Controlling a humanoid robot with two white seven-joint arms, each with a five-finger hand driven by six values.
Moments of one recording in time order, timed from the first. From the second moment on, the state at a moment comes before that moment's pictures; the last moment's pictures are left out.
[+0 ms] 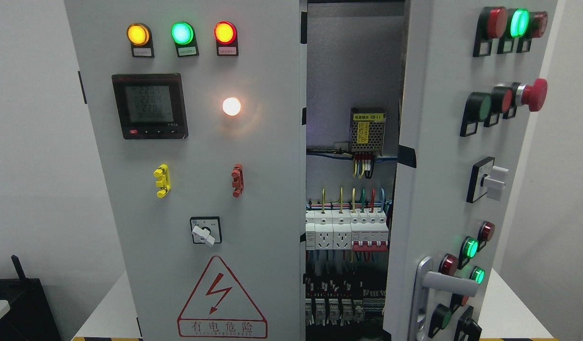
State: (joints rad) left arm 0.68 0.80 -0.01 -1.80 0.97 -0.28 -0.22; right arm 0.15 0.00 0.11 -0.13 -0.11 0.02 0.06
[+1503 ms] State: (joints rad) left arm 0.52 1.47 0.16 -1.93 1.60 -0.30 -0.54; right arm 0.15 0.00 0.10 -0.11 -0.11 0.02 0.06
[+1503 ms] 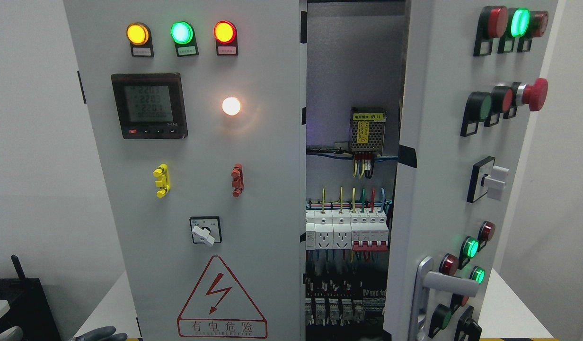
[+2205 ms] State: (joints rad) left arm 0.26 1.54 0.17 -1.94 1.69 -0.08 -0.57; right arm 0.15 0.00 0.11 -0.09 -0.11 0.02 0.06
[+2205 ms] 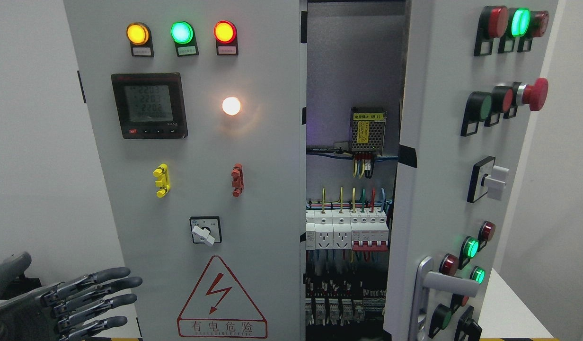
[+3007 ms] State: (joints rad) left arm -0.19 1.40 -0.09 -1.93 1.56 0.09 -0.56; right arm 0.15 0.00 0.11 -0.08 -0.11 0.02 0.06
